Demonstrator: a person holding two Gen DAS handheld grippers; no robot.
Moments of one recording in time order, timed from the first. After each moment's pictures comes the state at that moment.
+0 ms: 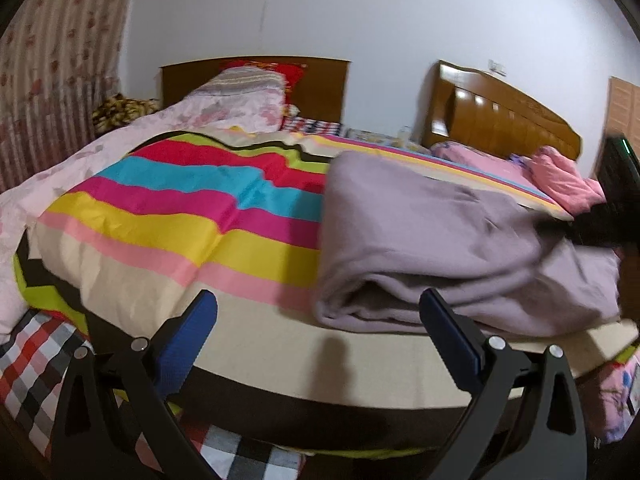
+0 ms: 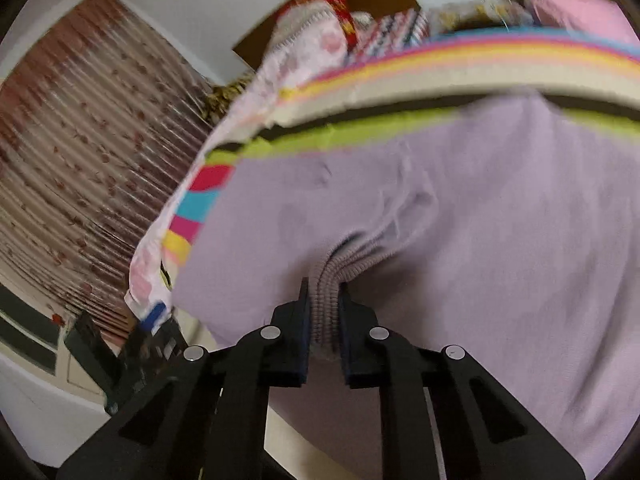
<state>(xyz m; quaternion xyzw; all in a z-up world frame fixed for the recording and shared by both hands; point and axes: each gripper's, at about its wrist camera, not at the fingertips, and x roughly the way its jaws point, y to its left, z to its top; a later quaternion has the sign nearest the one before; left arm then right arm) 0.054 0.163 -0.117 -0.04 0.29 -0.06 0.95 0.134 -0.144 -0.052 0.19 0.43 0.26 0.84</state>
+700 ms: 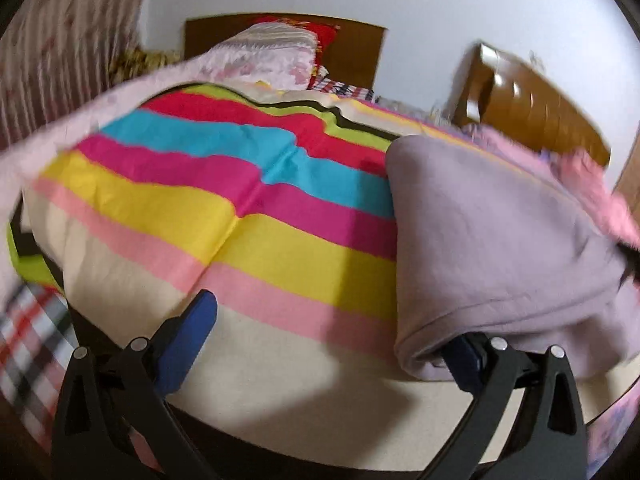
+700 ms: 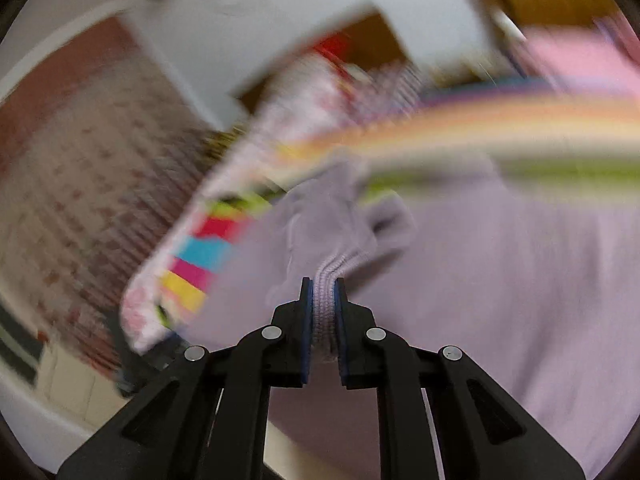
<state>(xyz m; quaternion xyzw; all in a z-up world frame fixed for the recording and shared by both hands) 0.114 0.181 -0.137 -0.05 0.36 -0.01 0.93 0.103 -0.188 -0.090 0.22 0.42 0.18 0.86</state>
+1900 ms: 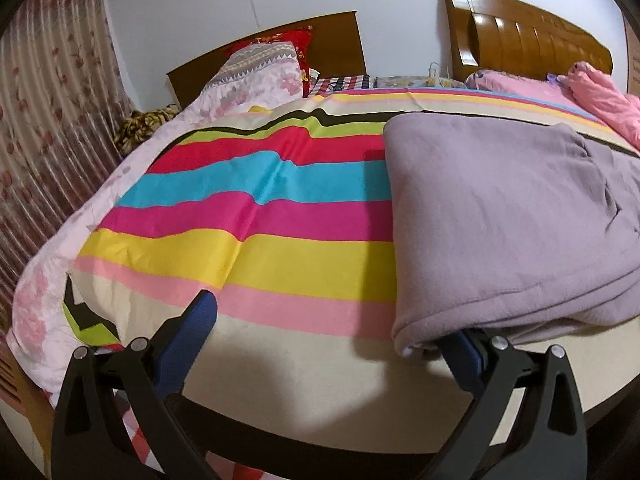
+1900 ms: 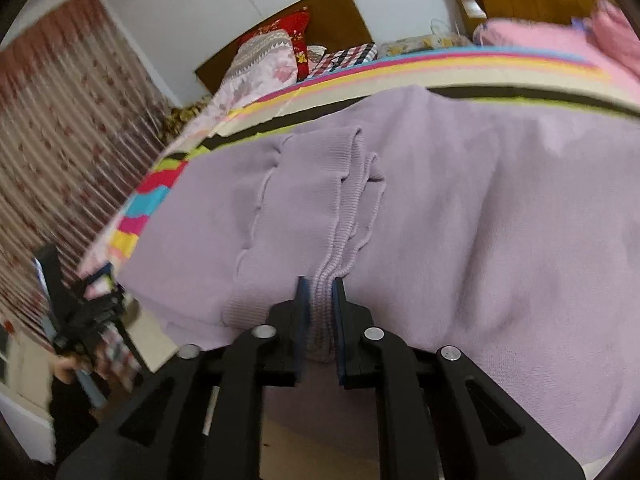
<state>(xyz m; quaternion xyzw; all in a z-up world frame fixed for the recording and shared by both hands) 0.103 0.145 -0.131 0.10 0.36 0.03 0.93 0.072 -0.189 -0.102 0.13 0.41 0.13 0.89</state>
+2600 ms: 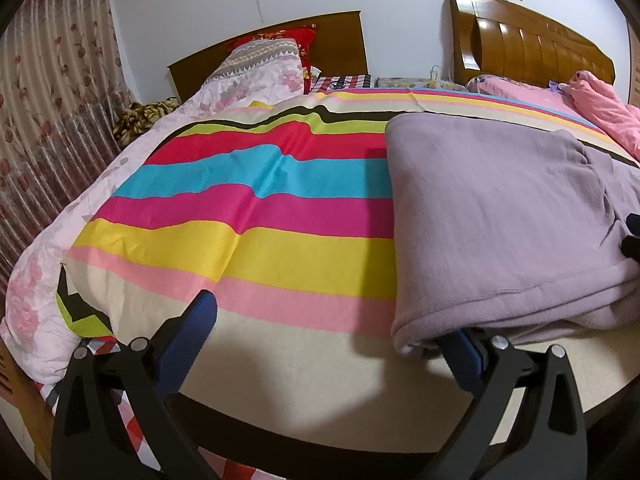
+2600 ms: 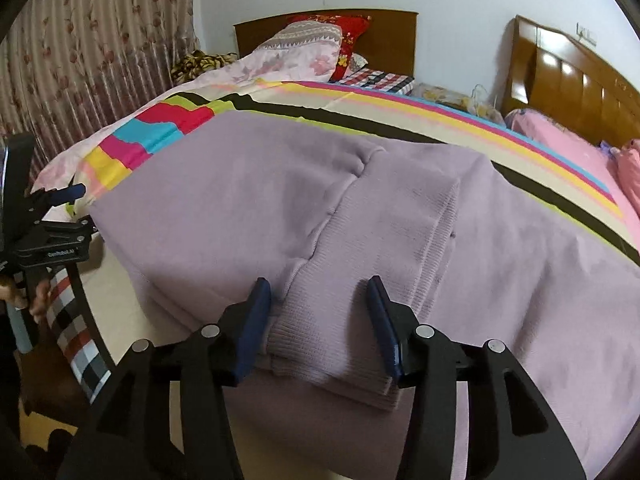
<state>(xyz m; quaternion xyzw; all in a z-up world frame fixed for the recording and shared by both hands) 0.100 0.149 -0.134 0.08 0.36 0.03 0.93 0.080 -0.123 -0.101 -0.04 0.38 0.15 0.91</state>
